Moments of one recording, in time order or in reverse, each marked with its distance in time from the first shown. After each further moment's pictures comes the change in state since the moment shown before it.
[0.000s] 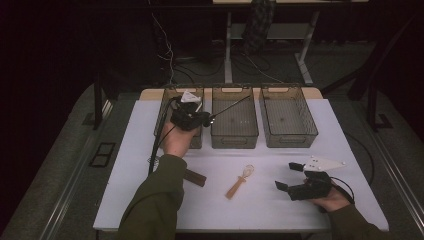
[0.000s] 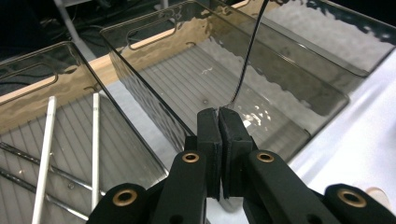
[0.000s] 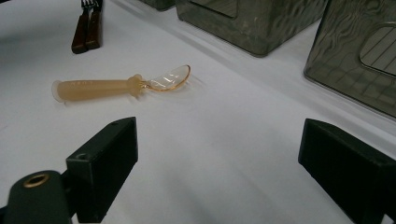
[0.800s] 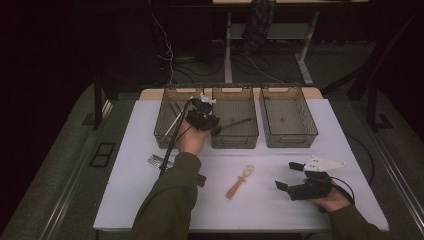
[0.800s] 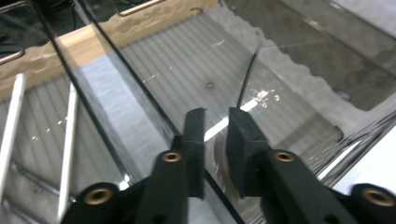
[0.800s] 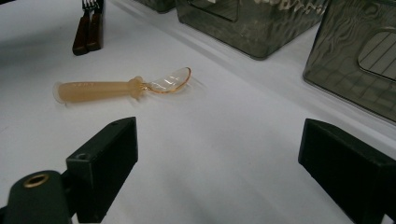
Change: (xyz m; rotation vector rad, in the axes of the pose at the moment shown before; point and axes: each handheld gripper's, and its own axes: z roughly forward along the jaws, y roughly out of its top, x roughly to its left) left arm -0.011 -0.001 0.047 0.113 0.017 -0.009; right arm 0.000 0.001 -0.001 -0.007 -0.001 -0.008
